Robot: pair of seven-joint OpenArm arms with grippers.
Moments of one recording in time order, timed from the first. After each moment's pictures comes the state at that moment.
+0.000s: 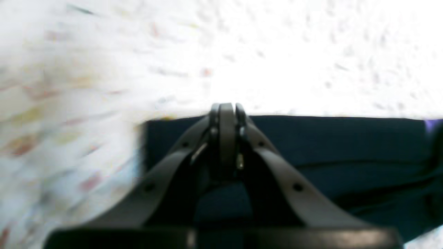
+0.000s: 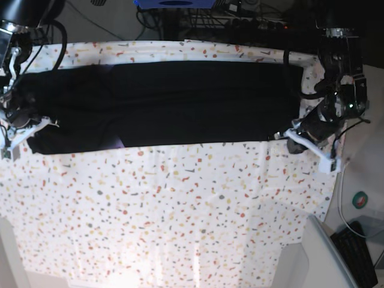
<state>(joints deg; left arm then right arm) 10.0 -17.5 -14.8 95.9 -31.5 -4.4 49.2 -8.5 8.4 24.9 93.2 13.3 13.8 -53.3</state>
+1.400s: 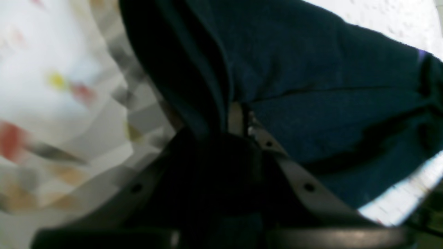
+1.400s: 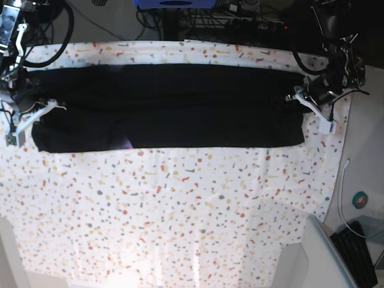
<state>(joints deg) 3.3 -18.0 -27.0 55.1 -30.6 -41.7 36.0 -14.5 6.5 24.3 99.9 13.4 14.4 -54.1</state>
